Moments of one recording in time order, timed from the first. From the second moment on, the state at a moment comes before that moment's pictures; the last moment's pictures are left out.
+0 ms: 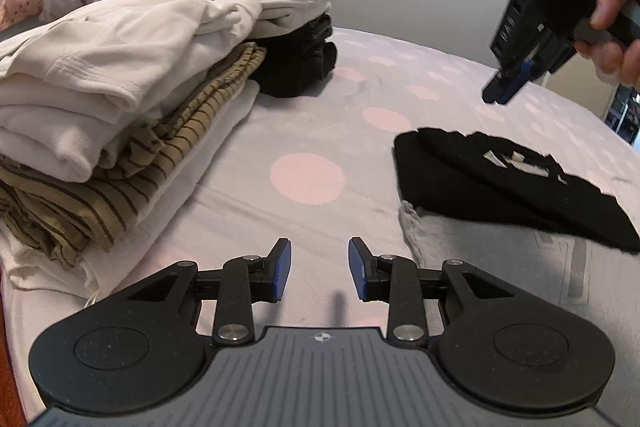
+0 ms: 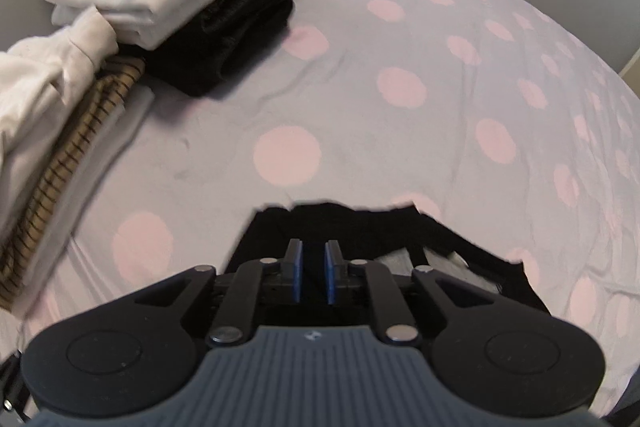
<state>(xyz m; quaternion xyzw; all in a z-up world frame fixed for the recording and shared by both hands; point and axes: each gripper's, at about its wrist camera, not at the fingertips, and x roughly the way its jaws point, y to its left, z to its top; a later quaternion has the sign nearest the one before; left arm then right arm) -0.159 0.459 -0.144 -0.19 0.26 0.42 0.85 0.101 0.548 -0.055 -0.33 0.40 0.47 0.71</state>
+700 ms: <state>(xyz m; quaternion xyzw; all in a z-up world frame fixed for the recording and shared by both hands) -0.152 0.465 -0.151 -0.18 0.31 0.43 0.83 0.142 0.474 -0.142 -0.21 0.47 0.47 0.71</state>
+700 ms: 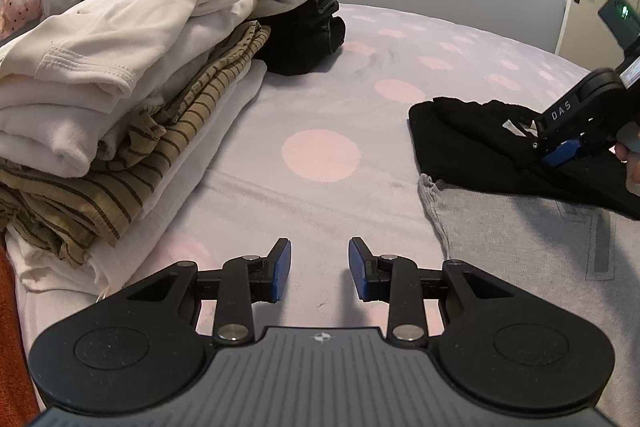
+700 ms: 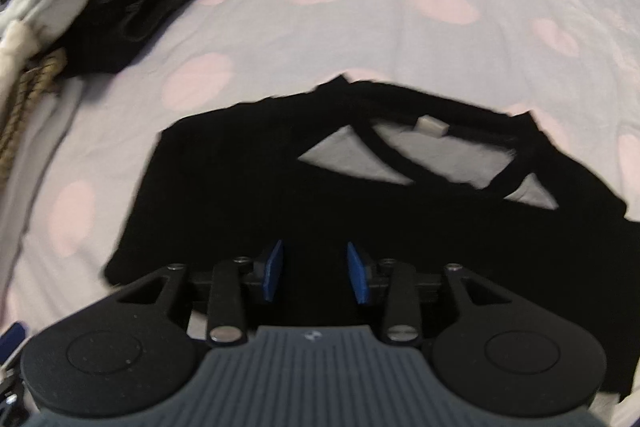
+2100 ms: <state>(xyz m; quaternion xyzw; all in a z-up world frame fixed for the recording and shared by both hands) -0.155 0.471 -0.153 -0.19 0.31 0.44 0.82 0.102 0.504 -0.147 -0.20 0.41 0.54 0.71</state>
